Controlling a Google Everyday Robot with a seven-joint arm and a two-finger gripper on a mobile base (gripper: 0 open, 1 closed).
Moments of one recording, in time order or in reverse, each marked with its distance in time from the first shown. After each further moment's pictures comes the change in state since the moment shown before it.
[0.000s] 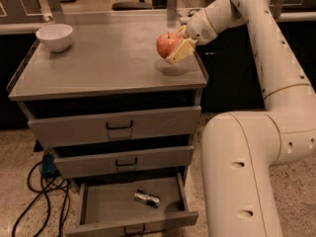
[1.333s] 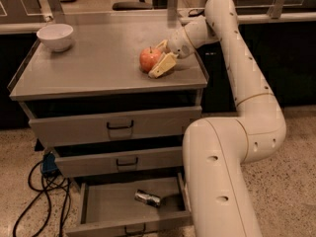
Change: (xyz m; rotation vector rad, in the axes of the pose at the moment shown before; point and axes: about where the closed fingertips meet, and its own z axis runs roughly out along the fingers) arm 0.007 -0.004 0.081 -0.101 -0.081 -0.039
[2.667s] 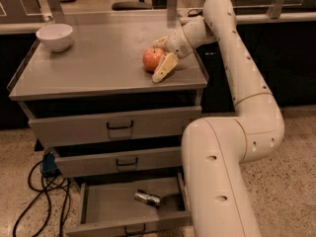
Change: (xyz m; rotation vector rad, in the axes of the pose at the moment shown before) arm 0.000 0.000 0.000 0.000 0.000 0.000
